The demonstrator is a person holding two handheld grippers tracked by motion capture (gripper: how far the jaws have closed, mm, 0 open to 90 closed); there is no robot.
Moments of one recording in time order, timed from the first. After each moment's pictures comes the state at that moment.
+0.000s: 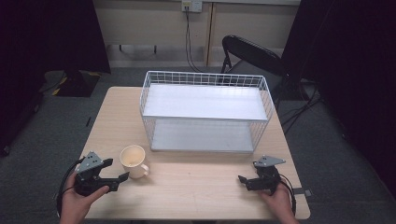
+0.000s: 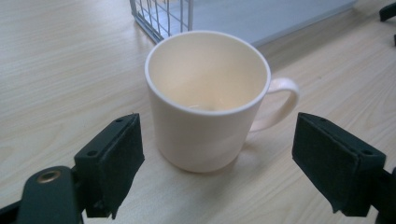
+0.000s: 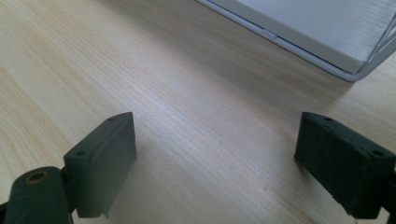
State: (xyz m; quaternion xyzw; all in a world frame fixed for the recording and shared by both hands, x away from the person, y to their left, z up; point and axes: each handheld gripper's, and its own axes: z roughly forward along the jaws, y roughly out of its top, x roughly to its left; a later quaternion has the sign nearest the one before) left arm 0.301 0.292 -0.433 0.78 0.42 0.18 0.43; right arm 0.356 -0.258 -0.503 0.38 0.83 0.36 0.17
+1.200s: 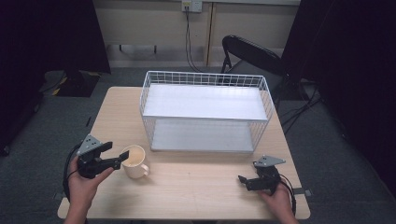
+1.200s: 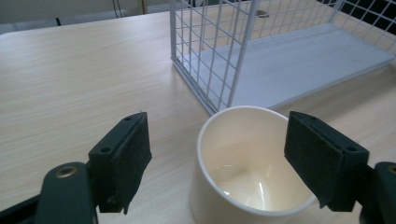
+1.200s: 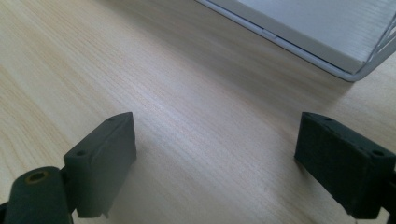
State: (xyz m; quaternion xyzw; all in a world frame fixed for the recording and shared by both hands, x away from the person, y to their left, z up) left arm 0.337 0.290 -0.416 0.73 0.46 0.23 0.45; right arm 0.356 -0.258 -0.503 0.38 0.83 0.36 0.17
